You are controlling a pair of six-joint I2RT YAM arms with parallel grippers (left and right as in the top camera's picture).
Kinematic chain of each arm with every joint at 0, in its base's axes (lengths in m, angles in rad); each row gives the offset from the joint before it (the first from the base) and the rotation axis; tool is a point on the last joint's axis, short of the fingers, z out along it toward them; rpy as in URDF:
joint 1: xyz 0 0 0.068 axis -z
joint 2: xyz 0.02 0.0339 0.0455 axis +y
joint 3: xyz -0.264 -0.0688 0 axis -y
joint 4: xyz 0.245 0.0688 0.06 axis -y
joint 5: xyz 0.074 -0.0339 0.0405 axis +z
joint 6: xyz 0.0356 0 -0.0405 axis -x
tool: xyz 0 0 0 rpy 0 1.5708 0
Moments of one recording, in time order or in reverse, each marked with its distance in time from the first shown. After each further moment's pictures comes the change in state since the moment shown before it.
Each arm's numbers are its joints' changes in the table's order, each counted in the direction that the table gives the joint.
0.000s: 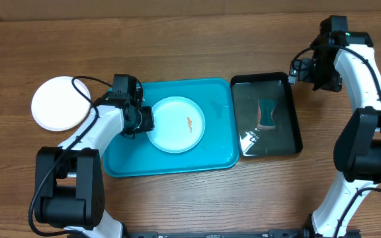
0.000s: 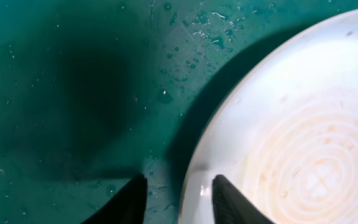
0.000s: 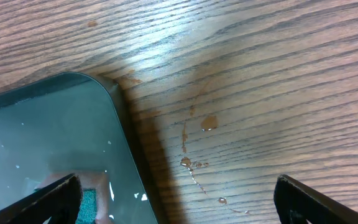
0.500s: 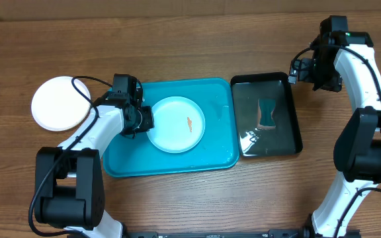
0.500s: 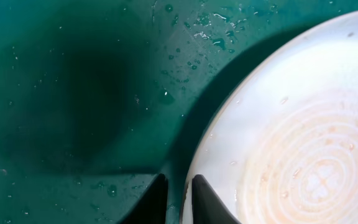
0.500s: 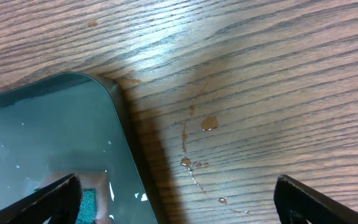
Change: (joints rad) left arm 0.000 0.000 0.000 0.001 0.004 0.001; right arm 0.000 0.000 0.000 0.000 0.000 0.000
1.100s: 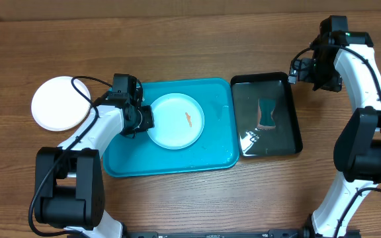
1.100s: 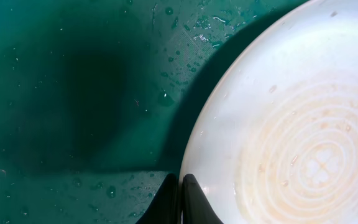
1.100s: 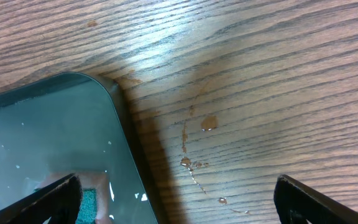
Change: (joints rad) left arm 0.000 0.000 0.001 0.003 -0.001 0.009; right arm 0.000 0.000 0.000 0.000 0.000 0.000
